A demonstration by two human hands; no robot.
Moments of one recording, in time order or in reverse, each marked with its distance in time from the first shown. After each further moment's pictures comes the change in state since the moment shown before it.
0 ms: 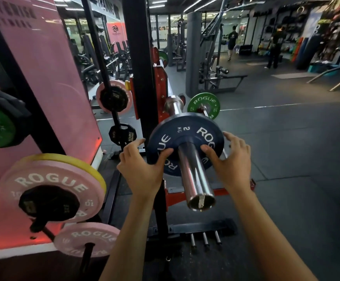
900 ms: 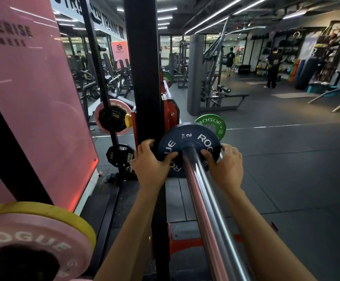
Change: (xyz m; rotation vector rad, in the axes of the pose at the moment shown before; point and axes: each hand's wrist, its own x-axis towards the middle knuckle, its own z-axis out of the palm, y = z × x) left_hand 0.178 -0.068 0.161 0.008 -0.140 -0.023; right_hand 0.178 0.017 0.164 -0.070 0.021 0.051
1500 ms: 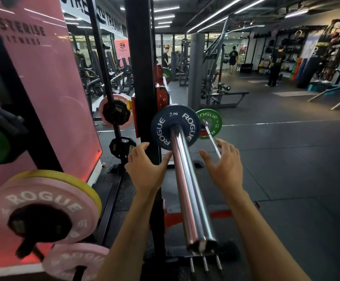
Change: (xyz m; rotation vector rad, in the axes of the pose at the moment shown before) left_hand -0.134 0.054 -0.083 -0.013 0.049 -0.021; right_hand -0.108 0.000 -0.128 0.032 -0.077 -0.098
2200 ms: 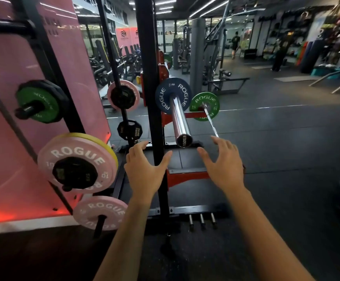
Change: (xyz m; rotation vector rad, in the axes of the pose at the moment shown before) left_hand -0.203 0.064 -0.186 0.012 -0.071 -0.004; right_hand -0.218 -0.052 -0.163 -0.006 -0.120 -0.011
